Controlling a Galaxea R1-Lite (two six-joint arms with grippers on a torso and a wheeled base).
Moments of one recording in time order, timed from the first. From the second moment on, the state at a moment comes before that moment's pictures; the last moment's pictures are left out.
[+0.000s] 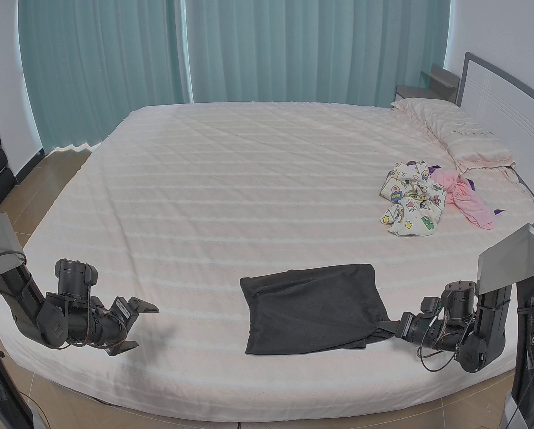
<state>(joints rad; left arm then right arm) -0.02 2.00 -0.43 -0.69 -0.33 -0.97 0.17 2.42 -0.31 -1.54 0.43 0.64</state>
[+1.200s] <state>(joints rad) -0.02 2.00 -0.41 -0.74 -0.33 -0.97 0.05 2.43 -0.40 -1.55 0.49 0.72</state>
